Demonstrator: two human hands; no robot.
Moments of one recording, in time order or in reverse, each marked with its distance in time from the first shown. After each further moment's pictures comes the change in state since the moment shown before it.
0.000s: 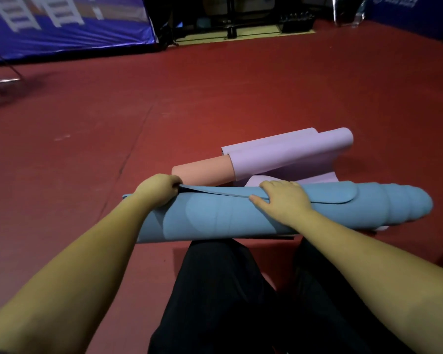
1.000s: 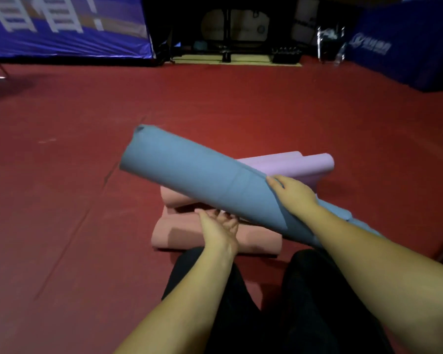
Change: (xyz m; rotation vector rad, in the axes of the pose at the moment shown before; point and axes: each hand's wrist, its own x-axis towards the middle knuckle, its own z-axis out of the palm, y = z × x) left_hand -0.055 0.175 0.054 -2.424 0.119 -0.590; right_hand 0.012 0.023 -0.061 0.339 -0.141 0.337
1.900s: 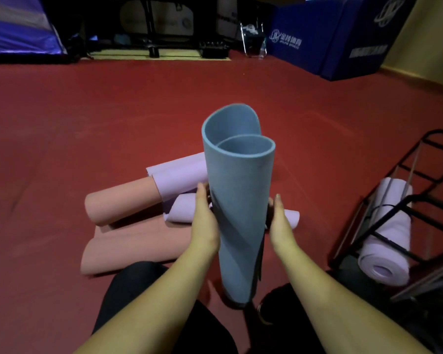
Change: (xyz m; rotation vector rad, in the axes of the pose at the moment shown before) left_hand -0.045 -0.087 0.100 0.534 -0.354 0.130; right_hand -0.080 0.106 -0.002 1.347 0.353 0.464
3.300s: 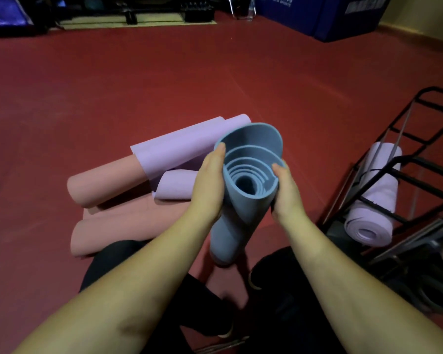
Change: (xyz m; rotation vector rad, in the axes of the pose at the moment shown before) left_hand -0.009 -0.011 0.047 0.197 -0.245 0.064; right_hand -0.017 -0.029 -0.033 0.249 -0.035 -0.228
